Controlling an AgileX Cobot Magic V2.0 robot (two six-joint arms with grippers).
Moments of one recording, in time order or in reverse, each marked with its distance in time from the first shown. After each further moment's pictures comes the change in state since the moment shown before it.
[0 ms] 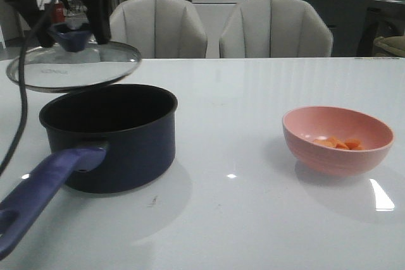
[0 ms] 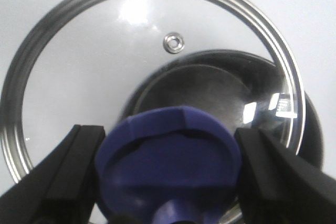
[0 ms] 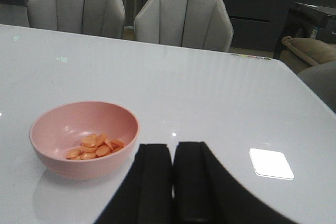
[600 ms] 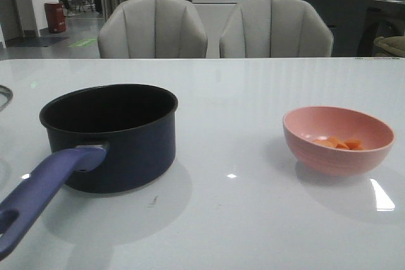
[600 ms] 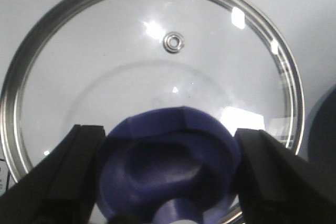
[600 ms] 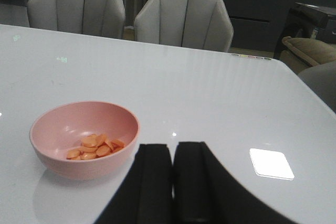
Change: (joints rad) left arm 0.375 -0.067 0.290 -0.005 -0.045 0.142; right arm 0.000 0.000 0.000 0.000 0.000 0.000
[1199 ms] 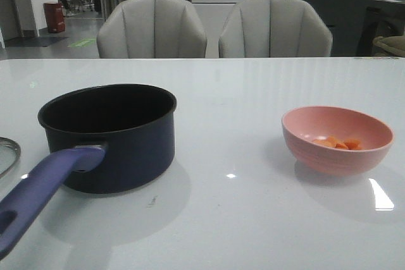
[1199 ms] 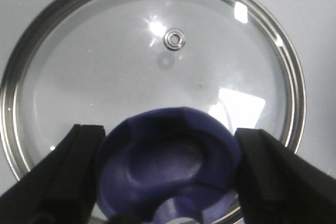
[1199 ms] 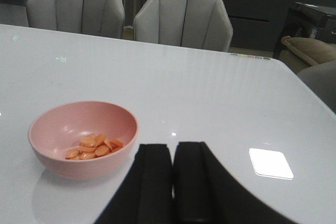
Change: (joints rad) left arm 0.010 0.045 0.238 -0.076 -0.217 0.075; right arm 0.000 0.000 0.000 0.000 0.000 0.000
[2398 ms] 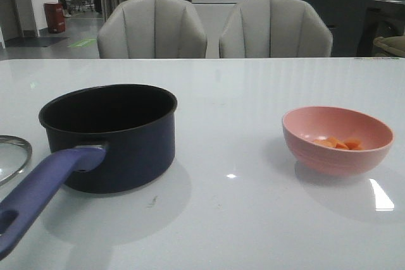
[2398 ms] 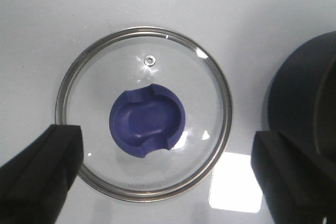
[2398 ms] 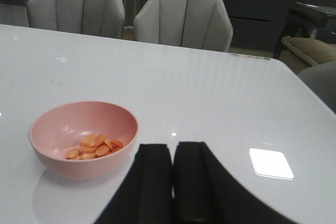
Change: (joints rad) left arm -0.021 -0.377 0.103 -0.038 -0.064 0.083; right arm 0.000 0.000 0.000 0.000 0.000 0.000
